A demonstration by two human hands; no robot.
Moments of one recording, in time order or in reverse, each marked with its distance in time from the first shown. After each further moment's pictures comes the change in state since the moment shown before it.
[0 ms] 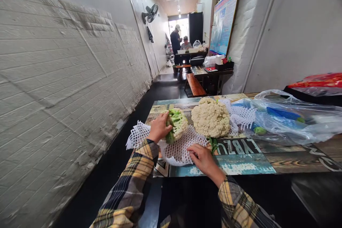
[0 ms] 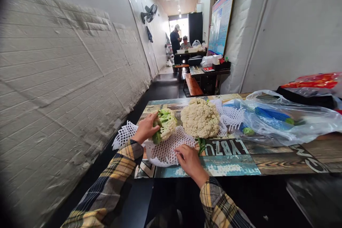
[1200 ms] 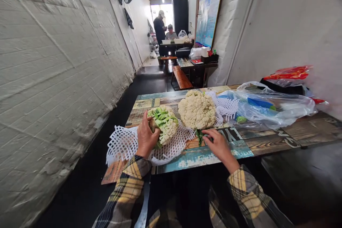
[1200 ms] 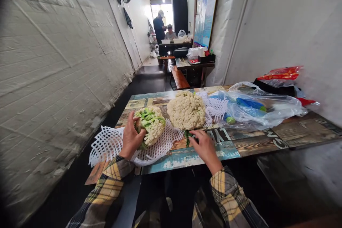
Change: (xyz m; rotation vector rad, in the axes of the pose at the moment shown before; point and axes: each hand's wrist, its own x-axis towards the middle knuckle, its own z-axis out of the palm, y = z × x) left_hand -0.037 0.010 0.042 -0.281 0.315 -0.084; right_hand -0.027 0.046 -0.089 -0.259 0.268 0.224
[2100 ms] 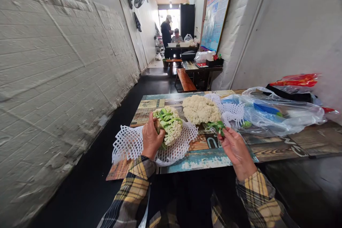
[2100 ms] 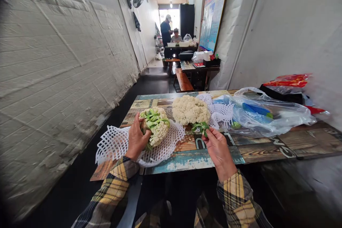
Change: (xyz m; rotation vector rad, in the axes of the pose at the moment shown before) left_hand -0.011 -0.006 0.000 0.014 0.064 0.014; right_hand 0.013 -0.022 -0.021 1.115 0.253 0.428
